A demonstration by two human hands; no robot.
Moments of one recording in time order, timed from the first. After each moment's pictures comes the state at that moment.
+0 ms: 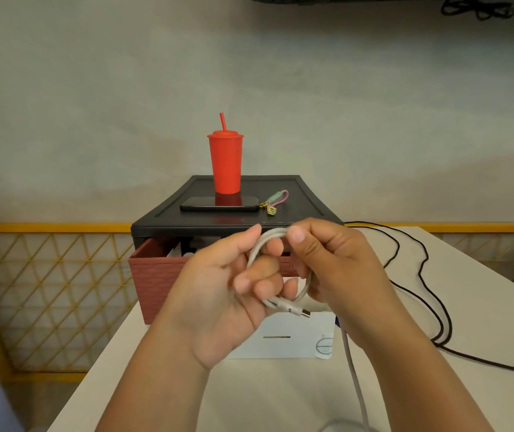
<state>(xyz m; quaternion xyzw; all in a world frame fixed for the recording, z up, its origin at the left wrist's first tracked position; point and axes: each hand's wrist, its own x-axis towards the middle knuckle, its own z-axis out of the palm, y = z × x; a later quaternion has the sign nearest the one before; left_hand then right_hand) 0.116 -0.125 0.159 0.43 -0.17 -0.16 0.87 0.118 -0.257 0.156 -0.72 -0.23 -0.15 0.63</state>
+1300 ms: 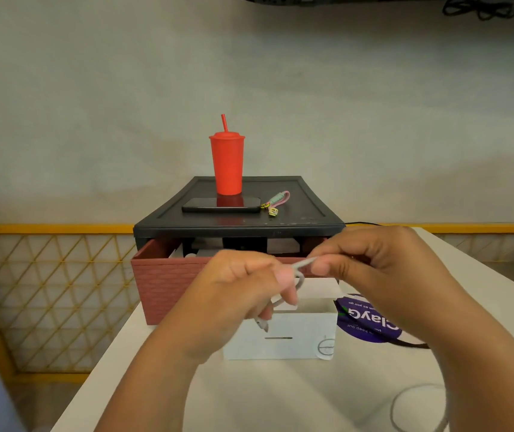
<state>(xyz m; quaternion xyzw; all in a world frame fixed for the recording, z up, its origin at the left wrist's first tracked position) 0.127 -0.114 0.141 0.69 -0.34 0.03 0.64 0.106 -0.294 0.172 -0.86 -0.25 -0.23 0.38</state>
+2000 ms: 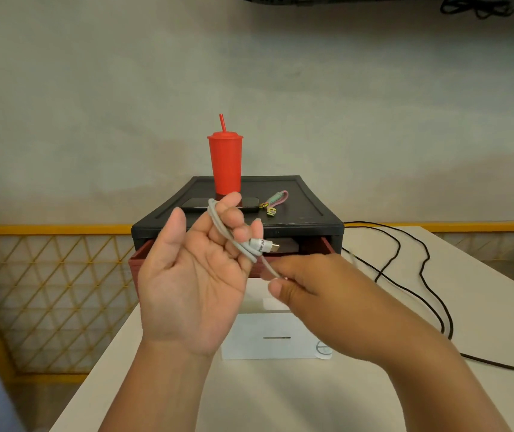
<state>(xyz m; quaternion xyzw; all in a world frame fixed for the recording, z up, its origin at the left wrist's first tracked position) 0.138 -0.108 0.140 0.26 -0.33 -0.06 0.90 0.103 -0.258 0.164 -0.93 -0.22 -0.10 0.26</state>
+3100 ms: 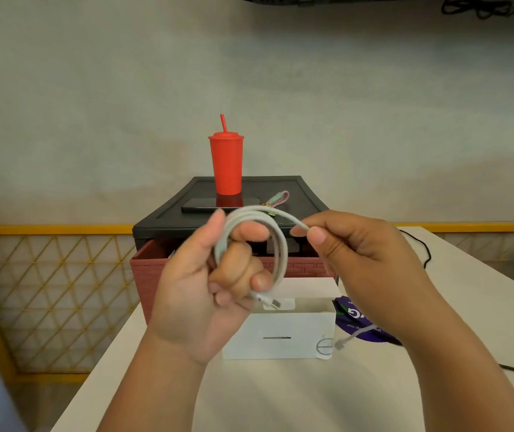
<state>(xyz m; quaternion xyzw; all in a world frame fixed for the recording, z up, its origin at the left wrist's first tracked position) 0.138 -0.109 0.140 0.30 -0.43 -0.17 0.84 0.111 -0.279 0.167 -0.82 -0.23 -0.27 0.45</state>
